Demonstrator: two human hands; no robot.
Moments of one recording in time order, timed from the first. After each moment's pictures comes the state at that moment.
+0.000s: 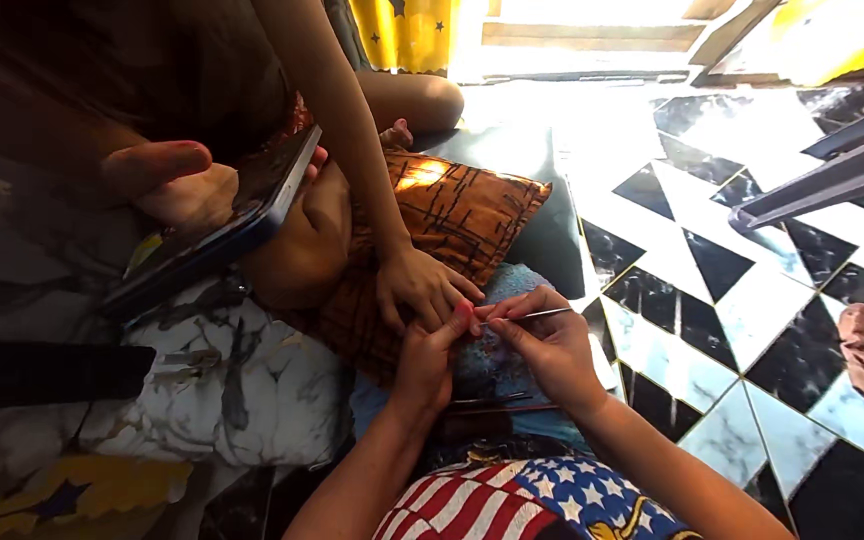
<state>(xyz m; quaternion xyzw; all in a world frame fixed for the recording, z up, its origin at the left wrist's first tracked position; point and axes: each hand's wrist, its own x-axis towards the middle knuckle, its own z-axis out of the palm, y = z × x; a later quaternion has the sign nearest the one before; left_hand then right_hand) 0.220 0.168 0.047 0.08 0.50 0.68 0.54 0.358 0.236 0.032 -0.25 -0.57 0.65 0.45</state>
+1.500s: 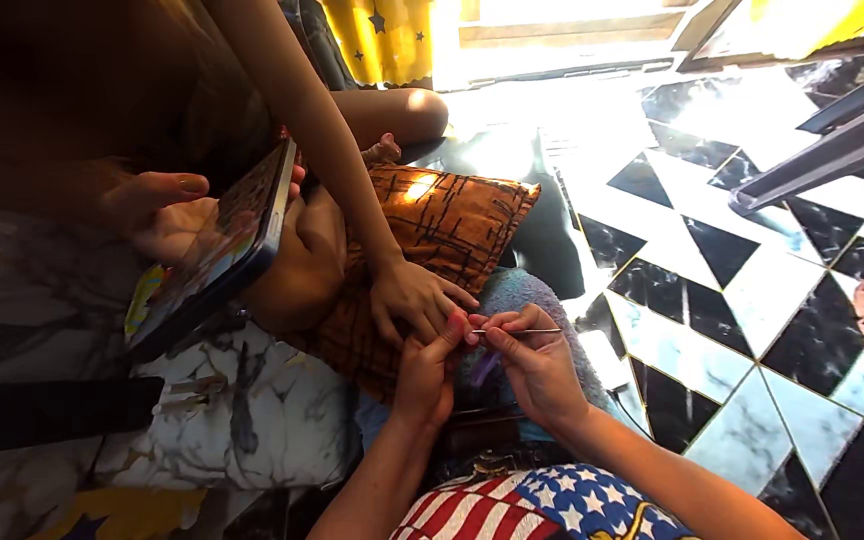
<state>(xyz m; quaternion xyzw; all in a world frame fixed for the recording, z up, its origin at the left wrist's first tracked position) 0.220 0.168 0.047 0.07 0.48 0.68 0.54 0.346 0.217 0.011 -0.22 -0.32 0.77 0.51</state>
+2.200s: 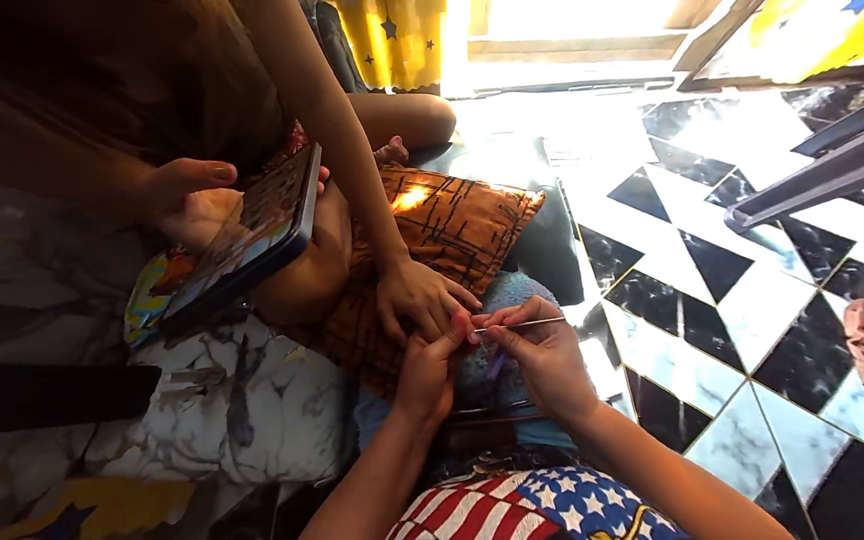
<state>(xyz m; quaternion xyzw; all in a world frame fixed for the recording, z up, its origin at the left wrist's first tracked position) 0.221 0.167 0.045 0.08 0.48 0.68 0.55 0.355 0.230 0.023 -0.26 -0.47 0.71 0.47</state>
